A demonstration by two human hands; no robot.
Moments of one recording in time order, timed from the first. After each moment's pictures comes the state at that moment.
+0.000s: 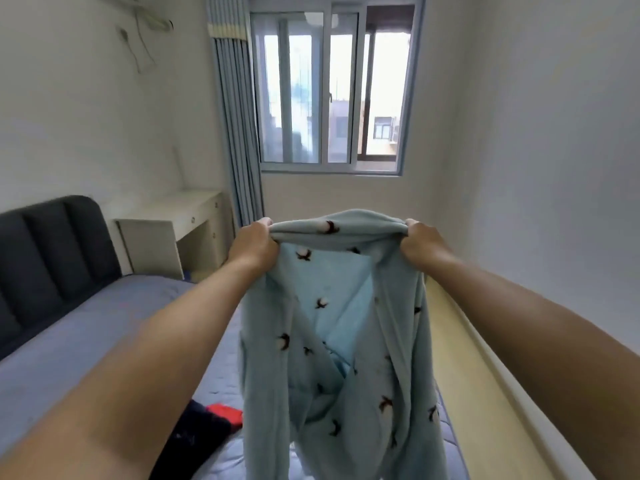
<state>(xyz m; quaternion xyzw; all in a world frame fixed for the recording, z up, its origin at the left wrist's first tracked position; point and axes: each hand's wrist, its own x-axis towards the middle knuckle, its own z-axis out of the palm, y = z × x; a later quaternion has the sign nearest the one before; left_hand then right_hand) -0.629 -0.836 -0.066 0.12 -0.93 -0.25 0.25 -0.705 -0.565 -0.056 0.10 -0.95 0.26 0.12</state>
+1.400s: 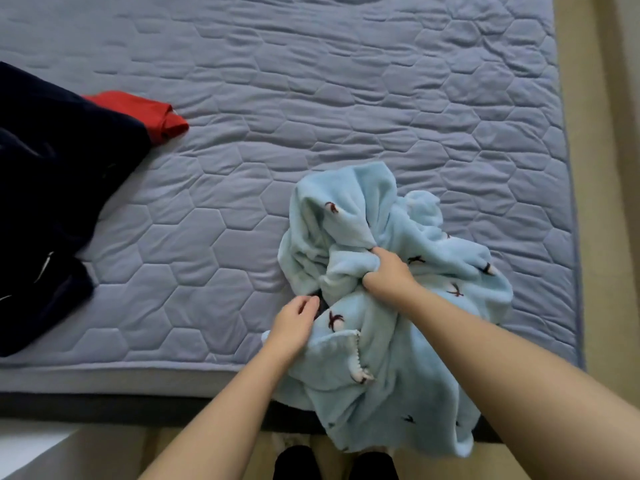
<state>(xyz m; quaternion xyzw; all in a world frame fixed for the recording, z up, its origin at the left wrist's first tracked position) -0.553 -0.768 -0.843 0.35 -0.71 -0.55 -0.26 -0.667 -0.622 -0.805 -0.05 -0.86 0.32 -0.40</state>
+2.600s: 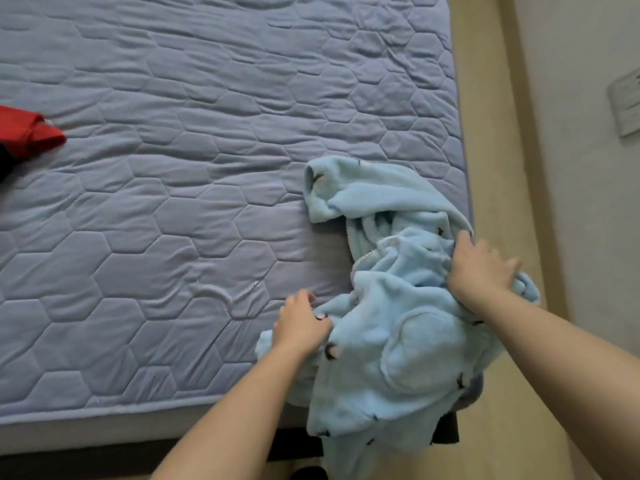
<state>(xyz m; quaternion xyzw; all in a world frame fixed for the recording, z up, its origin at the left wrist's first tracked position) -0.633 -0.611 -0.849 0.25 -0.82 -0.40 -0.34 -0.749 -0.390 -0.770 -0.09 -0.95 -0.14 -0.26</state>
